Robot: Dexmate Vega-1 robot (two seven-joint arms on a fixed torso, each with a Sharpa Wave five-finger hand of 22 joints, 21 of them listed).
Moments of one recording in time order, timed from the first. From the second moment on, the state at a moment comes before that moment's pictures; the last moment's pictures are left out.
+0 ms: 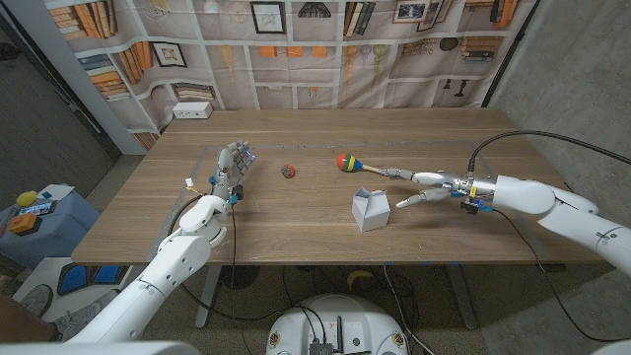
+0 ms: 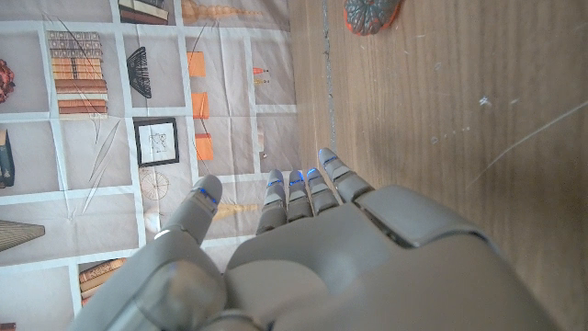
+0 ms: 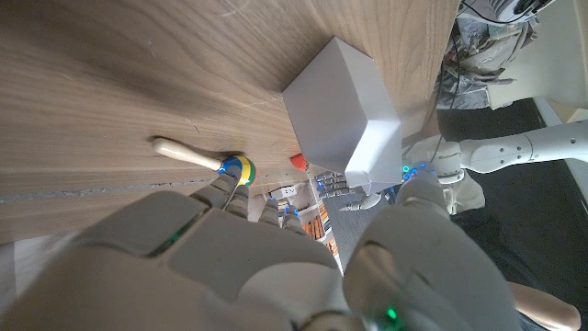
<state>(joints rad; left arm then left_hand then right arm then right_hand) 1.10 0.56 0.24 -1.67 -0.80 -0.13 0.27 0.10 0.11 0.73 -0.05 0.18 0.18 0.05 0.19 0.17 0.09 0.02 0.20 0.17 0.06 0.00 0.18 0.17 0.15 0.02 0.21 0.17 -0.81 -0.98 -0.51 -1.35 -0.04 0.86 0.43 0.55 -0.04 0.14 -0.17 0.21 -0.17 -0.06 0.18 0.19 -0.17 -0.03 0.18 0.21 -0.17 0.09 0.19 0.27 -0.02 0.04 0.17 0.17</state>
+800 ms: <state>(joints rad) 1.13 0.56 0.23 -1.68 -0.79 -0.14 0.27 0.10 0.11 0.73 -0.05 0.18 0.19 0.05 0.19 0.17 0.10 0.02 0.20 0.17 0.06 0.00 0.18 0.17 0.15 0.02 0.21 0.17 -0.79 -0.96 -0.56 -1.35 -0.24 0.80 0.33 0.61 -0.01 0.17 -0.18 0.21 -0.18 -0.07 0.20 0.19 -0.17 -0.03 0.20 0.21 -0.17 0.09 0.20 0.27 -0.01 0.04 0.19 0.17</state>
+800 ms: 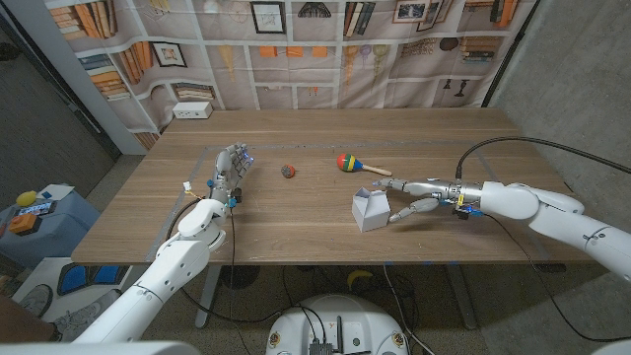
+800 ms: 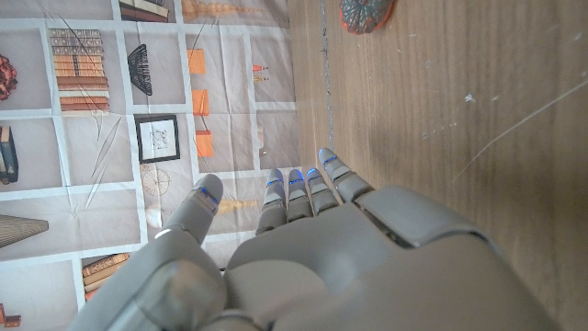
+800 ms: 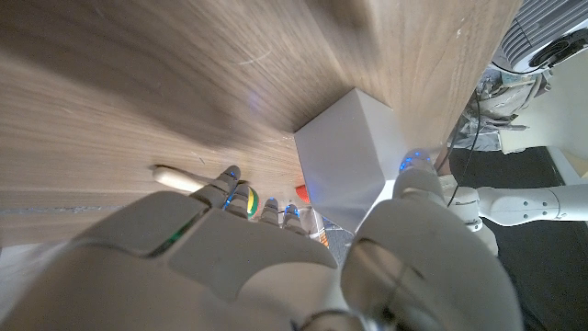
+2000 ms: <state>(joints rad) 1.13 0.57 0.24 -1.68 -0.81 -0.10 0.26 0.10 0.11 0.73 -0.05 0.18 0.19 0.05 0.19 0.17 0.10 0.02 0.20 0.17 0.07 0.00 0.18 0.17 0.15 0.03 0.21 0.17 -0.74 -0.90 -0.60 -1.28 -0.33 0.87 0.21 0.79 -0.08 0.23 -0.17 0.20 -0.09 -0.15 0.33 0.20 0.08 -0.12 0.27 0.23 -0.13 0.03 0.26 0.26 0.11 0.02 0.20 0.17</state>
